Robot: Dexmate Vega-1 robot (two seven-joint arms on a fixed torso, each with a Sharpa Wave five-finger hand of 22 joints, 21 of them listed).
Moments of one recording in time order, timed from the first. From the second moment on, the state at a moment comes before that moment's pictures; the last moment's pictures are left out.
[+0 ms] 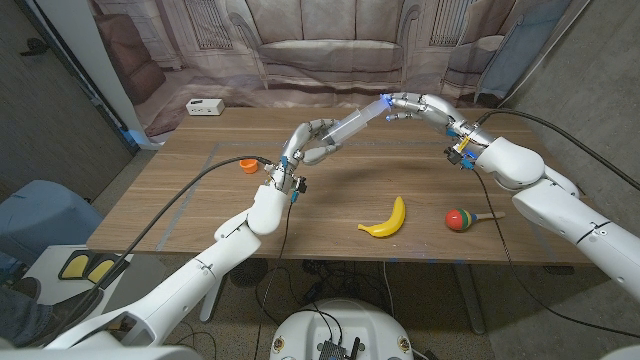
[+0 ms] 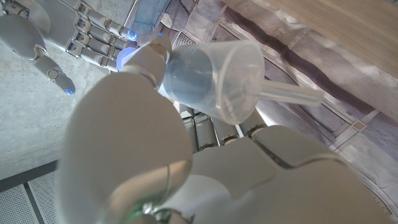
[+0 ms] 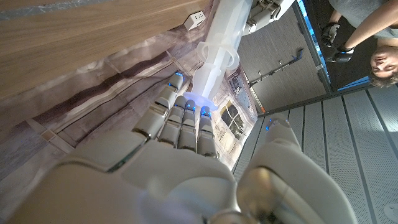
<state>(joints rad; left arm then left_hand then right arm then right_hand) 0.89 0.49 0.55 -1.59 0.24 -0.41 0.46 1.20 0.04 0.47 -0.19 0.20 0.75 0.11 0.22 0.21 0.76 0.03 0.30 0.37 0.83 0.01 0.28 0.21 0.75 0.00 0.79 0.19 -0.90 -0.88 -0.33 -1.75 0.35 0.40 0.22 0.31 0.09 0.25 -0.14 0.18 0.40 0.08 0.20 0.18 0.38 0.12 0.22 0.19 0.31 0.02 0.23 0.21 0.55 -0.01 0.21 0.17</state>
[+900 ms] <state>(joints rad) 0.89 0.48 0.55 -1.60 0.24 -0.40 0.46 1.20 0.04 0.47 -0.19 0.20 0.76 0.11 0.23 0.21 0.77 0.04 0.30 0.38 0.84 0.02 0.29 0.22 0.75 0.00 0.80 0.19 -0.91 -0.90 -0.33 -1.77 0.36 0.38 0.24 0.32 0.09 0.25 -0.15 0.18 0.43 0.07 0.21 0.19 0.39 0.12 0.22 0.20 0.31 0.02 0.23 0.22 0.55 -0.01 0.21 0.17</state>
